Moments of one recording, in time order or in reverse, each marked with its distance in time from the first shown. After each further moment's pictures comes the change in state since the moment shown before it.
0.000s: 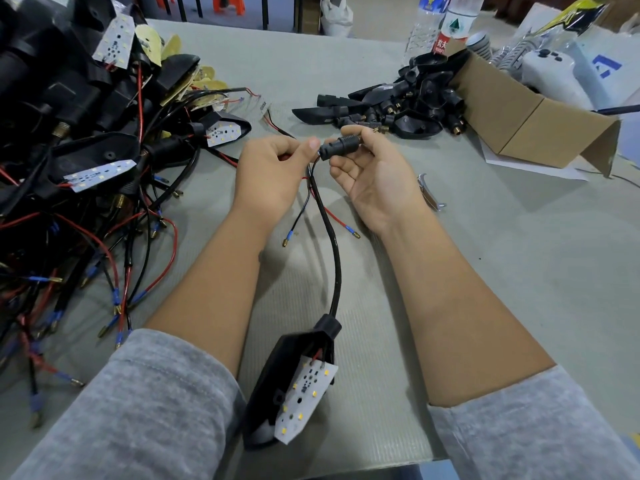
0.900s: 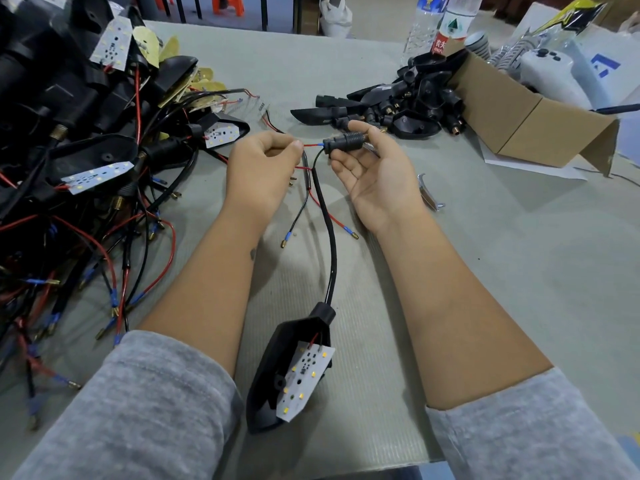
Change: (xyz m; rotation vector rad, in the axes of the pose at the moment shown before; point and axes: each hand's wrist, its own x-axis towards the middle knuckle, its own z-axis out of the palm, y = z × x) left_hand 0.006 -0.002 -0.004 -0.106 0.049 -0.113; right_hand 0.001 0.000 0.002 0.076 0.079 -0.008
